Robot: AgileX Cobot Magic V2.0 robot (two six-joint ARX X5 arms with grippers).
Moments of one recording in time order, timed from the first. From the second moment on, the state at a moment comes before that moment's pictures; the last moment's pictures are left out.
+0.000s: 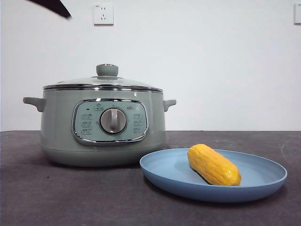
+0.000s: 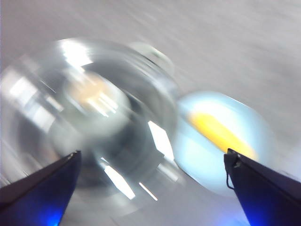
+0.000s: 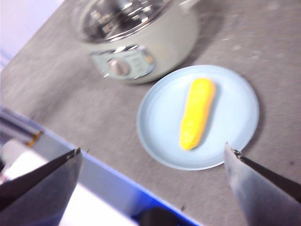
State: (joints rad) left arm -0.38 1.31 1.50 -1.00 0.35 0.12; right arm 0.56 0.45 0.76 -0.88 -0.20 0.26
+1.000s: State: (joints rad) left arm -0.38 1.11 1.52 -1.32 0.42 0.10; right arm 0.56 0.45 0.76 -0.95 -0.23 0.22
